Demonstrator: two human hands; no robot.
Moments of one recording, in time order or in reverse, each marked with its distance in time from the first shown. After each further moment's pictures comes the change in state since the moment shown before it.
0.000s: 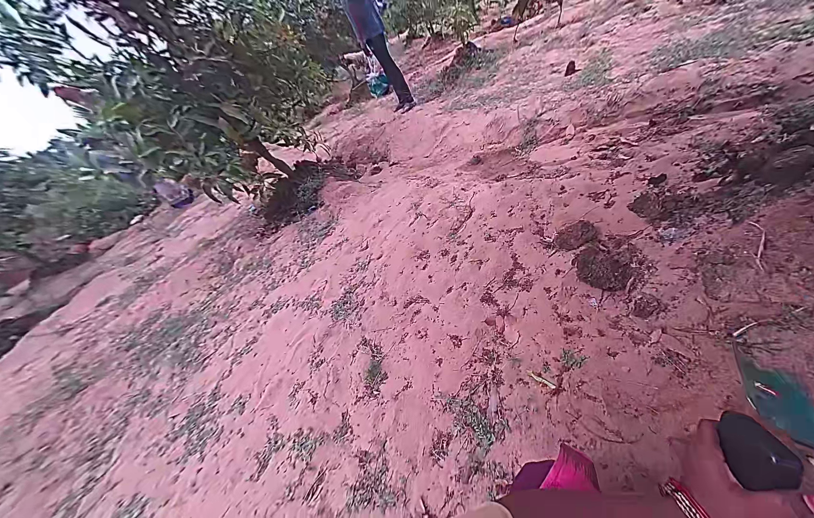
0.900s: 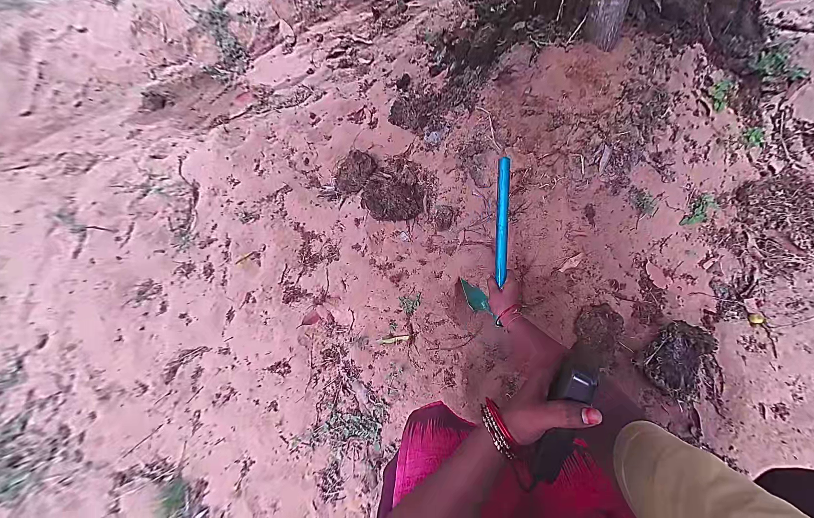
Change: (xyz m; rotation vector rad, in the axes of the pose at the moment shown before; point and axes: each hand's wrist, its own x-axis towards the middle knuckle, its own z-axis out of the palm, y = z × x) left_hand -0.041 -0.002 -0.015 -0.526 -0.788 -0.330; right_hand -0.014 0.130 0.118 -0.123 -0.036 -0.001
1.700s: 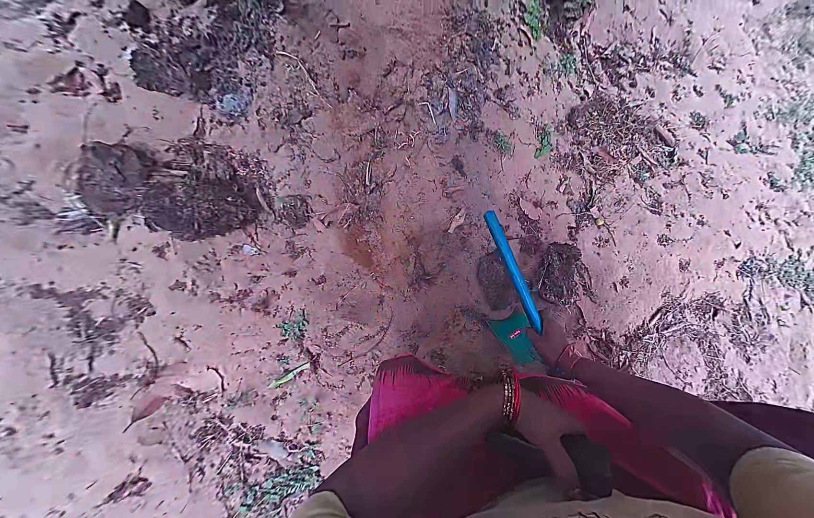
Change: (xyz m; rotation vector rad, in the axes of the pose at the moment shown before) left_hand 0.061 -0.026 0.071 0.878 -1.418 -0.777; right_hand -0.176 0.114 -0.216 -0.290 -0.060 0.482
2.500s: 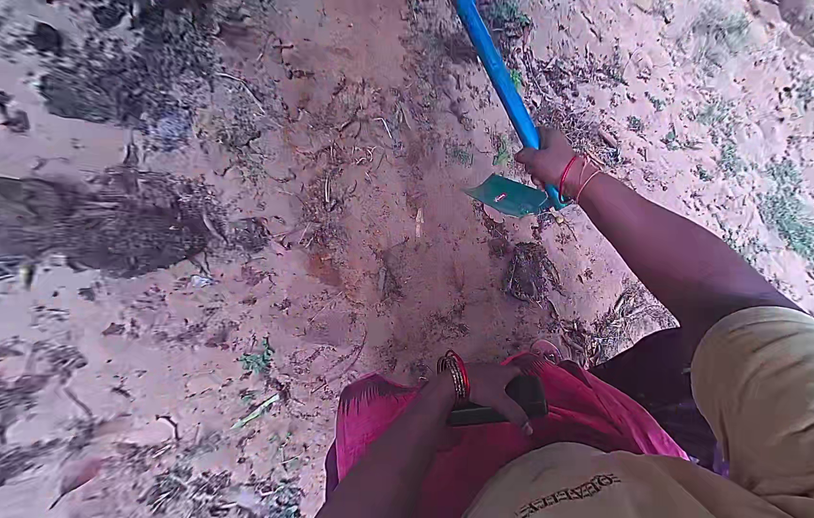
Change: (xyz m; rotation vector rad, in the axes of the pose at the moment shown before) left_hand -0.008 -0.045 -0.009 -0.162 0.260 -0.210; right_hand 0.043 -0.176 -0.214 0.080 0.340 -0.312
